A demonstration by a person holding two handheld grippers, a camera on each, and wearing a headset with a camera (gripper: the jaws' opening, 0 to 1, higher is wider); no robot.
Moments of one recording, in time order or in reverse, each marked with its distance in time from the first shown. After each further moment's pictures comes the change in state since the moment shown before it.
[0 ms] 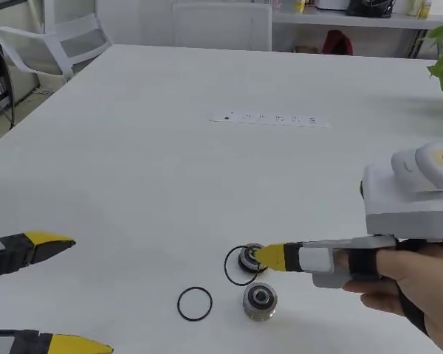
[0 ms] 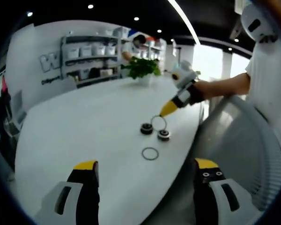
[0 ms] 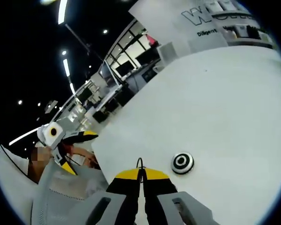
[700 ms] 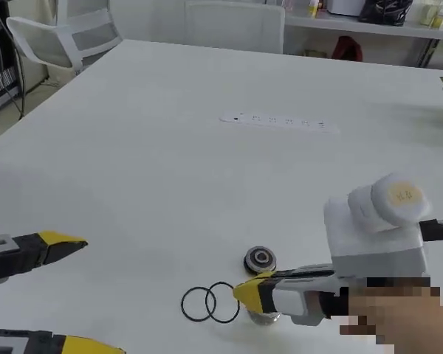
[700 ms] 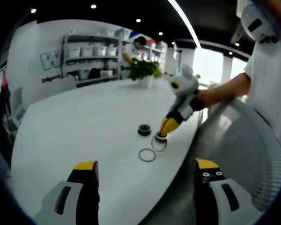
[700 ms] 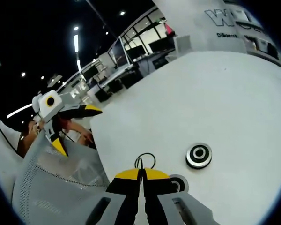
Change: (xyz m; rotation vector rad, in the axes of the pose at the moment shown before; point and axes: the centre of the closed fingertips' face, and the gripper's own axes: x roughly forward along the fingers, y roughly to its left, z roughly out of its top) left arm 0.005 -0.003 -0.002 -0.026 -0.023 -0.015; right arm 0.029 0.007 -0.036 -0.187 0.146 -0.011
